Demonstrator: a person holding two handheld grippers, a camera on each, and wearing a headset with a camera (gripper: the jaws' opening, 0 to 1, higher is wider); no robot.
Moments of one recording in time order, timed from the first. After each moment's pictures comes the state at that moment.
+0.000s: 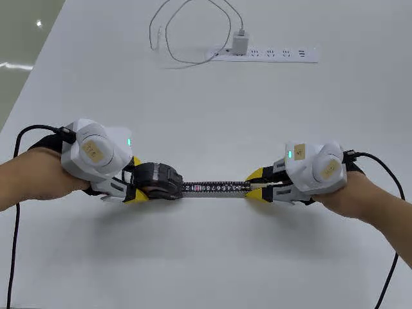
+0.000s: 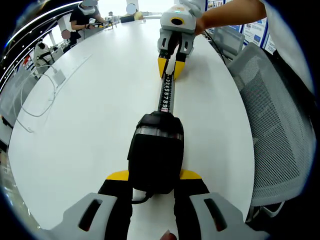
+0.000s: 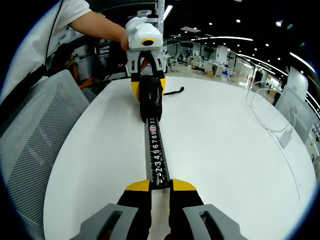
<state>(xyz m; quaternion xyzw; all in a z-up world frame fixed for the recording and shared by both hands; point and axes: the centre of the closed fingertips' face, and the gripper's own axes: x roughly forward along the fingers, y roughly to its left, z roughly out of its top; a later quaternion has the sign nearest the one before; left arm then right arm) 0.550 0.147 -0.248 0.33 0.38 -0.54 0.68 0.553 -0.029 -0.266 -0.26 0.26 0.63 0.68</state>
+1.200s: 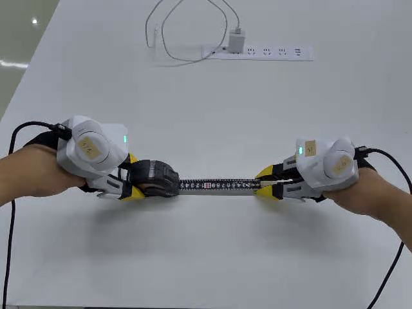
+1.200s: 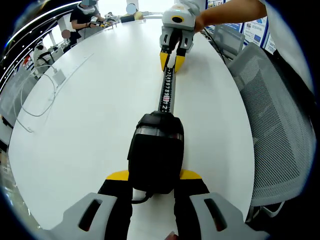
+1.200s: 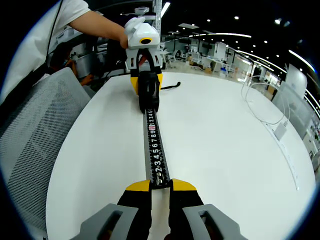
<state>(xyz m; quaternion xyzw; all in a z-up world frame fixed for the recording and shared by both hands) 0.549 0.146 -0.248 0.33 0.38 -0.54 0.68 0.553 -0.057 -0.264 -0.27 0.27 0.62 0.68</state>
